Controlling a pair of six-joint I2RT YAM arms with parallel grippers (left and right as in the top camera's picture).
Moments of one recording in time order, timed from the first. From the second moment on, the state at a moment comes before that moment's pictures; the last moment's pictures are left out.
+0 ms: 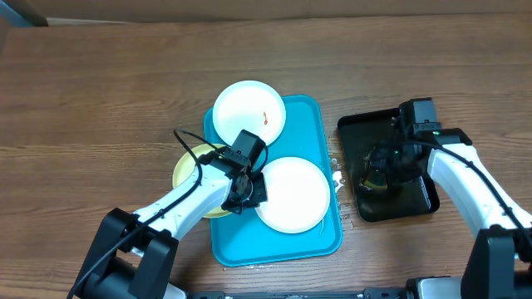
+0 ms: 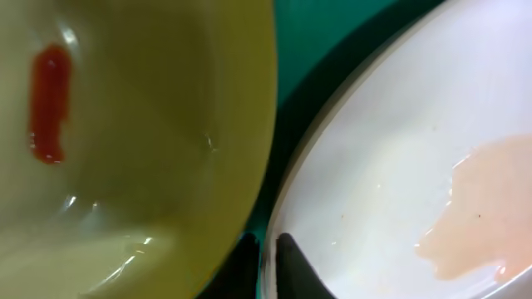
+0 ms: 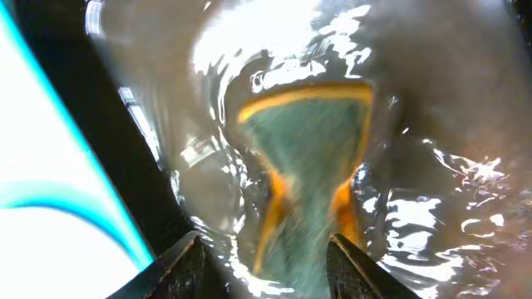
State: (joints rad) left arm -0.50 1.64 0.88 -0.67 0.16 -0.66; right arm 0.07 1.54 0.97 -0.77 -0.17 0.41
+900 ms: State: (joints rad) left arm -0.51 1.65 1.39 -1.08 0.05 -0.47; right arm 0.06 1.08 1.06 -1.00 -0.27 0.44
